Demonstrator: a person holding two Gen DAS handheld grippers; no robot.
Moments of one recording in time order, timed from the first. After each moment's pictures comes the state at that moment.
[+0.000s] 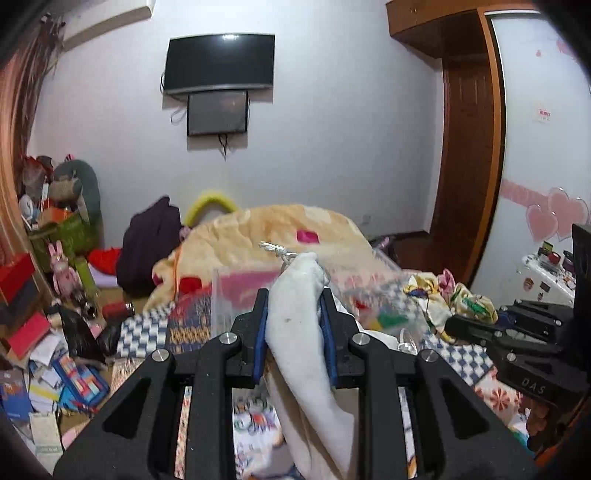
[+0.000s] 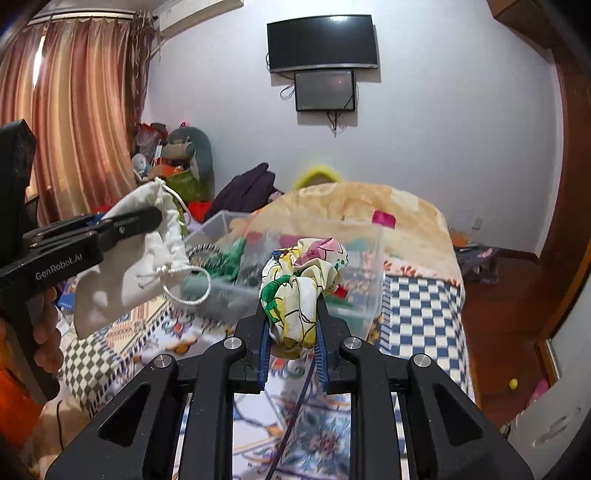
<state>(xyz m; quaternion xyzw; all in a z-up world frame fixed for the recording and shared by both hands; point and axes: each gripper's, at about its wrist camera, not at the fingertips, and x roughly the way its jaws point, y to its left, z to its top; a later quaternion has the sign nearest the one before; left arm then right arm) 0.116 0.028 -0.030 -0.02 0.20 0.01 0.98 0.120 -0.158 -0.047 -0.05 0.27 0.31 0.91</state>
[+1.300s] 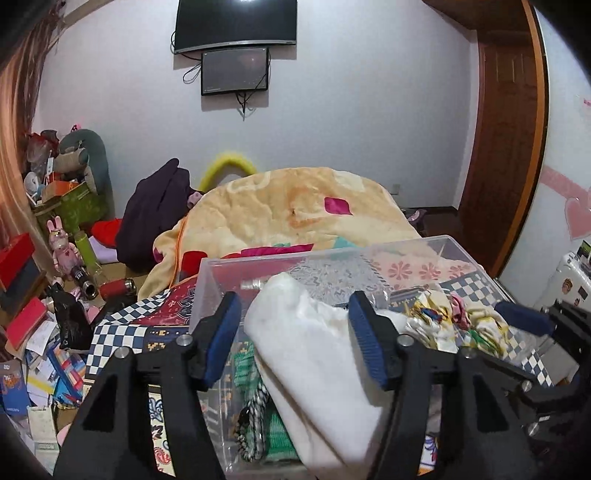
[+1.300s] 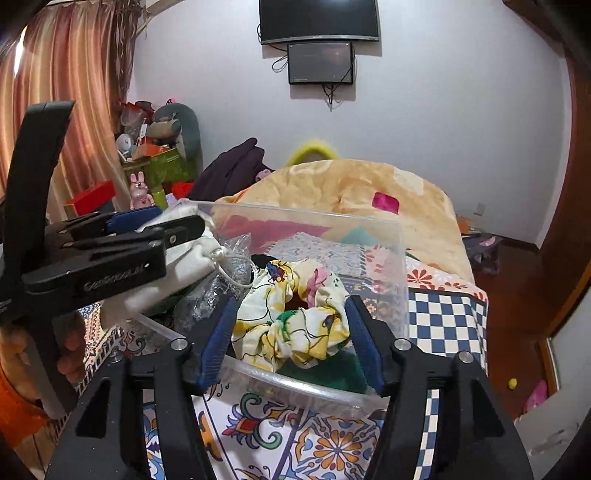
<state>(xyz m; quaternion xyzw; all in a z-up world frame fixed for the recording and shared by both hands) 0.225 0.047 -0.082 -0.02 0.28 0.05 0.96 0.180 -0.120 -0.074 -0.07 0.31 0.30 0.90</state>
